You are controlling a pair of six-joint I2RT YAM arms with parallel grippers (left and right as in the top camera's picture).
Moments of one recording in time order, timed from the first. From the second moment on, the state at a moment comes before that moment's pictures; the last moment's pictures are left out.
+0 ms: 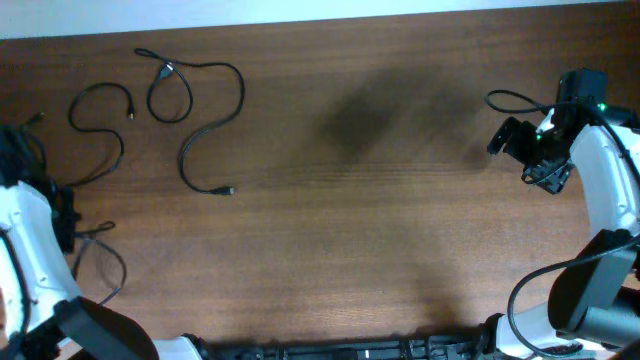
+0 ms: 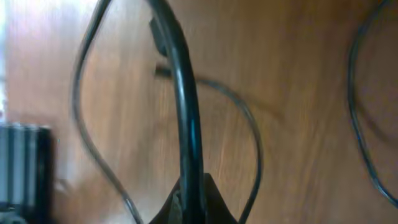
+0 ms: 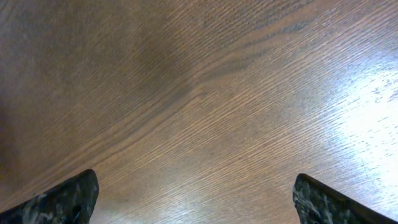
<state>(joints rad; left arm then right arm) 0.59 1.58 1.35 -1.18 -0.33 -1.05 -0.32 1.67 1.29 -1.00 -0.13 0.37</state>
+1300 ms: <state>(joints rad) 0.61 1.26 1.40 -0.94 0.21 -0.49 -0.32 1.67 1.29 -1.00 -0.13 0.37</state>
